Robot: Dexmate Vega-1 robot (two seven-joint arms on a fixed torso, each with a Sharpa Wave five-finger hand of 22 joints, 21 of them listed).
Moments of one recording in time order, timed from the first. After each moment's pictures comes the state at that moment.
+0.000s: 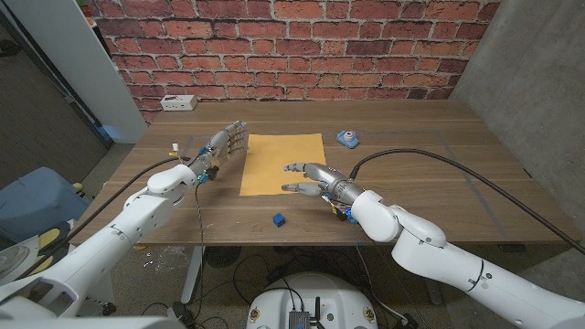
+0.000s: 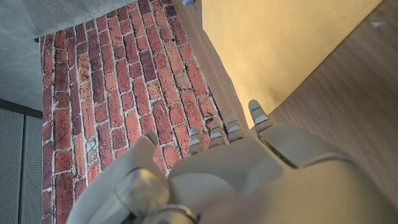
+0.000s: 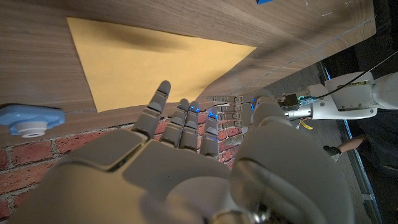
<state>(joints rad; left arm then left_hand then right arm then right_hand) 0.88 0.73 0.36 -1.43 -0.69 -0.14 -0.19 0.19 0.10 0.36 0.09 0.23 -0.02 -0.06 0.19 0.17 -0.05 0.07 0.22 0.18 -0.05 0.12 0.19 0.18 -0.09 0.21 0.45 0.18 -0.97 -0.74 -0.77 -2.17 -0.43 -0.39 0.00 0.61 0.09 0.34 -0.19 0.20 0.30 -0.04 0.21 0.18 0.29 0.05 0.23 0.20 0.26 -0.03 0.25 0.20 0.35 0.12 0.24 0.18</state>
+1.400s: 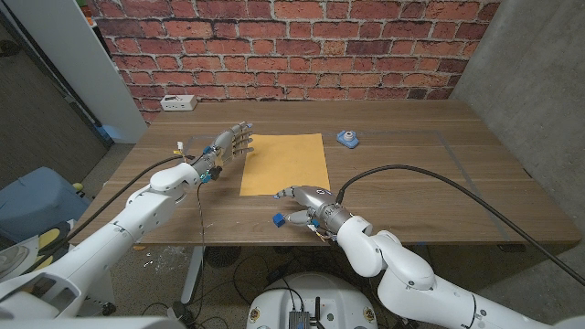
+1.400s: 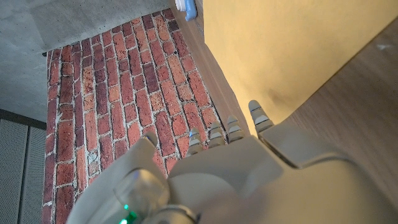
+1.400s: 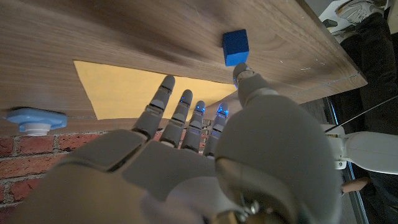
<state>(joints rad) 0.87 0.73 0.38 -1.44 -0.68 -0.13 -0.25 0.17 0.10 0.36 0.09 0.23 -0.03 -0.07 0.19 0.17 -0.05 0.07 0.21 0.18 -0.05 0.12 0.19 0.18 -0.09 0.21 0.44 0.19 -1.04 -0.69 -0.94 -2.27 -0.75 -0.60 0.09 1.02 0.04 0.41 -0.18 0.23 0.45 -0.17 0.21 0.18 0.34 -0.06 0.22 0.21 0.34 -0.04 0.32 0.26 0.44 0.07 0.26 0.19</state>
